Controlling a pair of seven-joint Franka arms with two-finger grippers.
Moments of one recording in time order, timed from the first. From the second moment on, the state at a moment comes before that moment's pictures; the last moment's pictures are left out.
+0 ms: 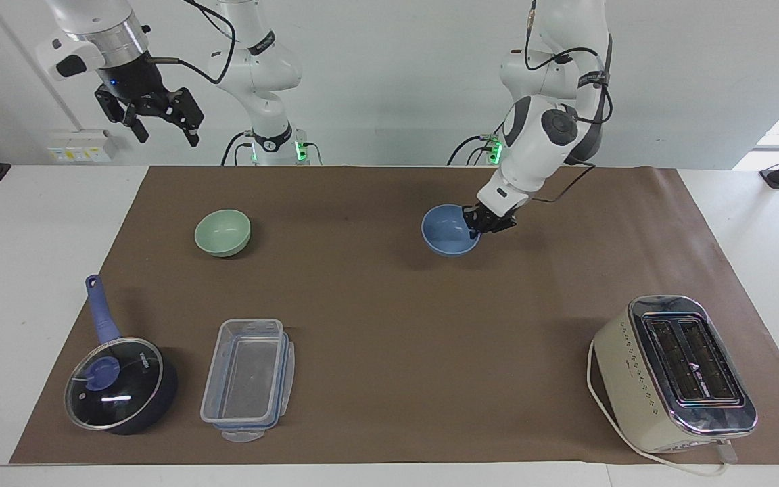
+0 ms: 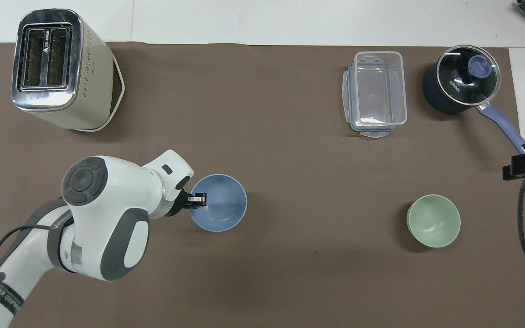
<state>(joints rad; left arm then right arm) -0.47 -0.02 -0.03 -2.22 -0.32 2.24 -0.24 0.02 -0.09 -0.06 -1.53 0.02 1.41 0.11</state>
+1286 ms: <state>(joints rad) -0.61 0.13 -0.03 -2.23 -0.32 2.44 -0.33 -0.01 -0.12 -0.06 -1.58 0.01 1.43 0.10</state>
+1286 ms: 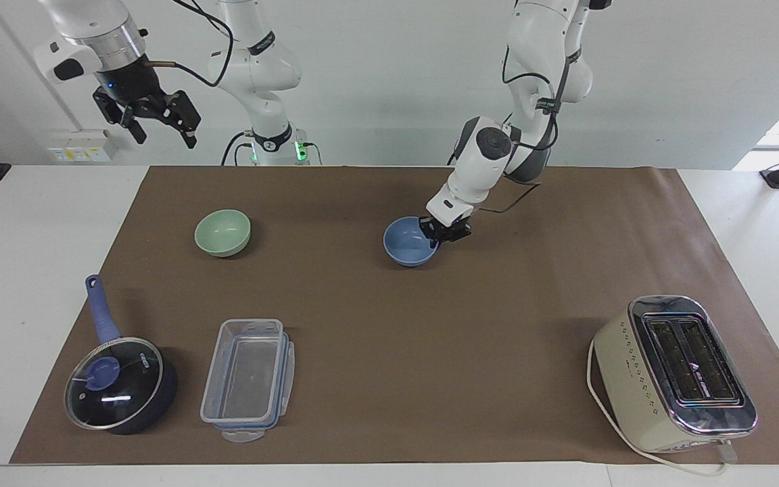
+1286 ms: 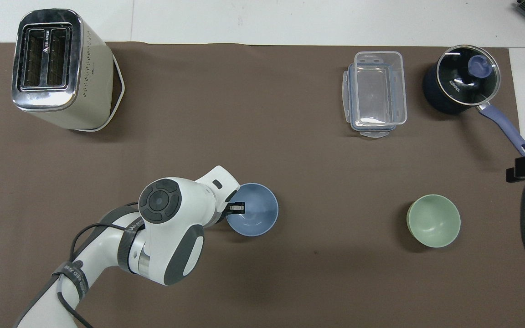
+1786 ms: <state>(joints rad) -0.58 0.09 0.00 -2.17 -0.29 2.32 -0.28 -0.07 -0.15 -0.06 -1.86 0.01 1.65 -0.10</state>
